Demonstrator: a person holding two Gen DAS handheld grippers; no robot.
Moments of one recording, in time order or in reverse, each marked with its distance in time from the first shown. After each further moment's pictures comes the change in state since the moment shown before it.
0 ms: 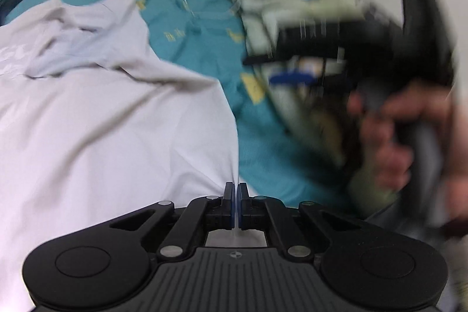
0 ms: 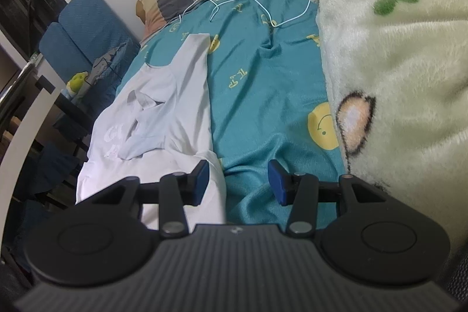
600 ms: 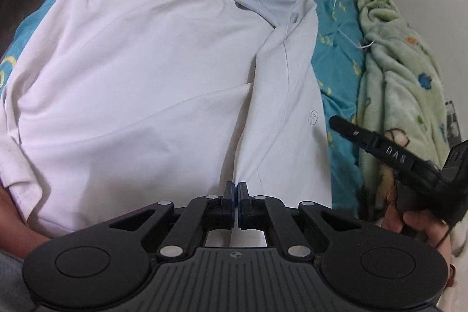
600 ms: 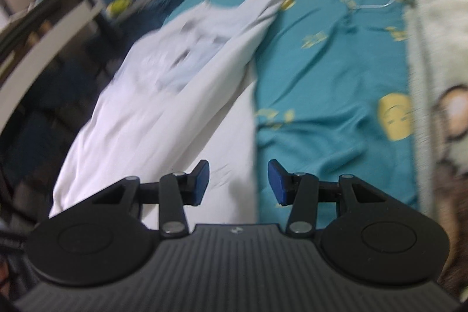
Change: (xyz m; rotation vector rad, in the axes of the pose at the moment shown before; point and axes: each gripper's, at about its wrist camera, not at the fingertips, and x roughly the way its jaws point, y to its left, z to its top) left arm -0.067 0.125 -0.032 -0.601 0.132 0.109; right arm 0.034 0.072 -0.046 -0.340 0.194 0.092
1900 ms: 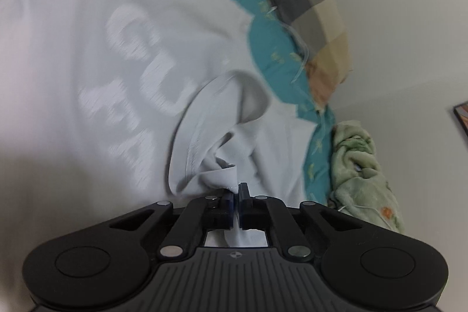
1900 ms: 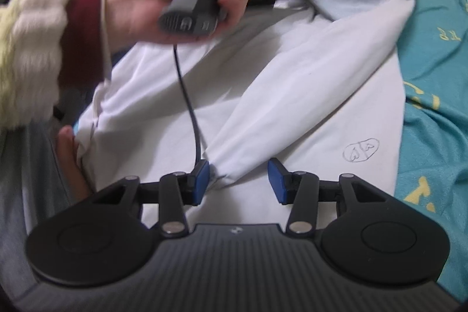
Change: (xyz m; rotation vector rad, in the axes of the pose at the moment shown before) left arm 0.128 0.032 0.262 -0.260 -0.323 -0.316; right arm 0.048 0.076 -0.032 -0.357 0.190 0.194
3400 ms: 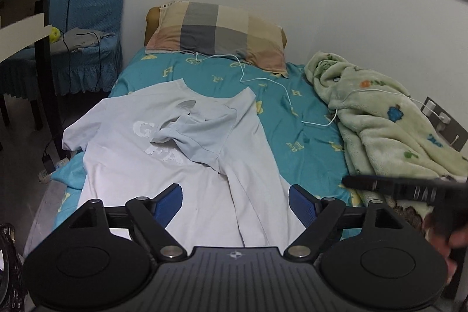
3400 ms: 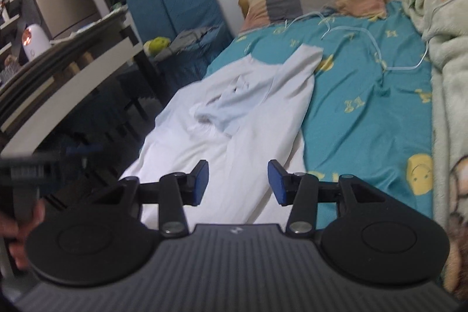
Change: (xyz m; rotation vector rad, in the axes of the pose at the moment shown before) left arm -0.244 -0.105 -0.178 0.785 -0.130 0.236; right arm -0.125 -0.035 0.033 0.297 -0.458 -0.169
